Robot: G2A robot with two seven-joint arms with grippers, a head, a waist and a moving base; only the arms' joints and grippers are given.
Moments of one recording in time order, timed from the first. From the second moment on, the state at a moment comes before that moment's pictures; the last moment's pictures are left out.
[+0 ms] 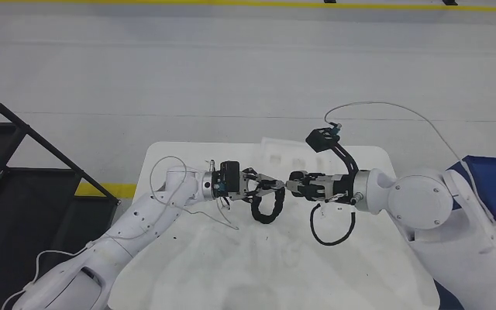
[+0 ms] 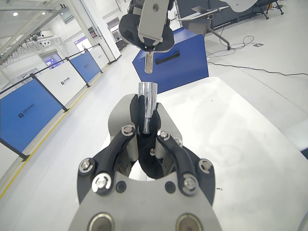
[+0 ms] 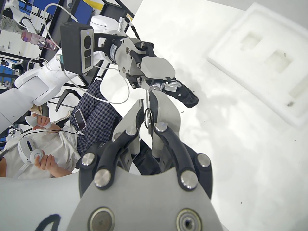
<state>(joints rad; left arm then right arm) 0.83 -1.02 -0.69 -1.26 1.61 -0.75 0.86 -0.97 -0.96 1.11 -2.08 -0.20 0.30 1.16</state>
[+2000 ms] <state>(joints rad) 0.92 -1.00 -0.82 -1.44 1.69 -0.79 0.70 -0.87 -0.97 0.98 -2.04 -0.27 0.34 1.19</state>
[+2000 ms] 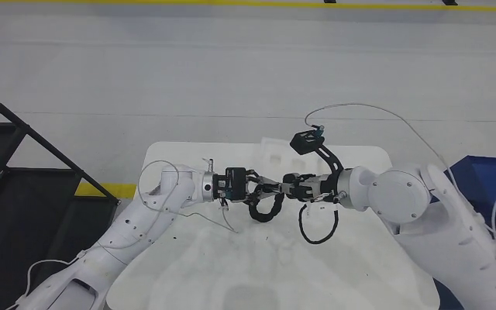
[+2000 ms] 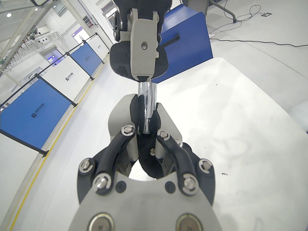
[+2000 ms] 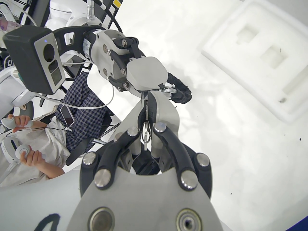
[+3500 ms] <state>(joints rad) 0.54 -0.92 -0.33 -1.24 1.16 -1.01 0.69 -0.90 -0.94 1.11 -1.95 0.02 -0.24 1.36</state>
